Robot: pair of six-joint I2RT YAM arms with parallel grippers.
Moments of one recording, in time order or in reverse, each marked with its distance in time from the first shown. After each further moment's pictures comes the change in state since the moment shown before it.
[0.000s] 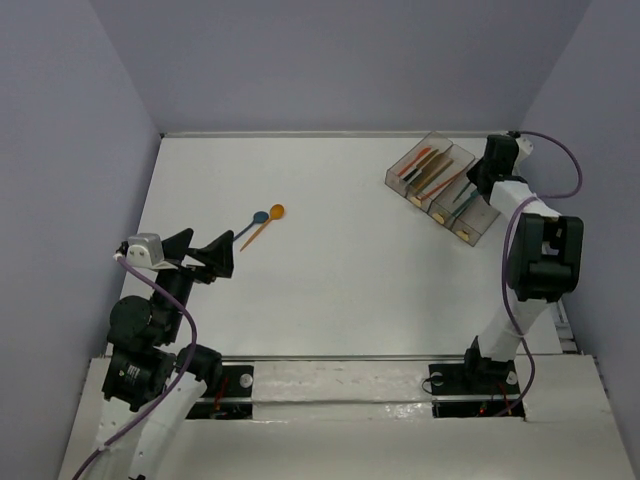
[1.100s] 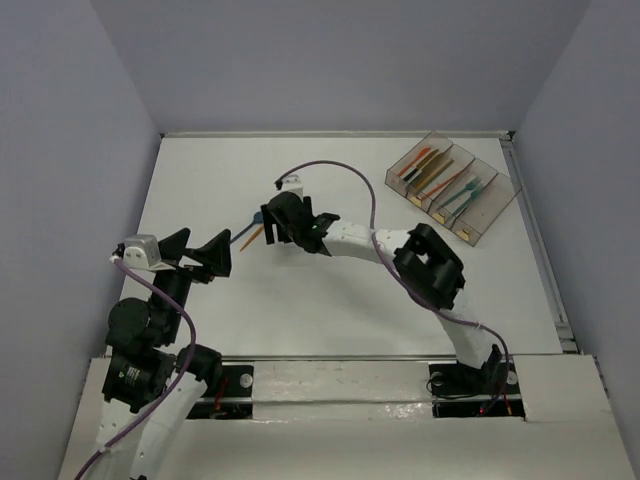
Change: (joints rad) left arm 0.008 -0.009 0.000 0.009 -0.015 0.000; right arm 1.034 0.336 0.368 -0.124 0.120 -0.075
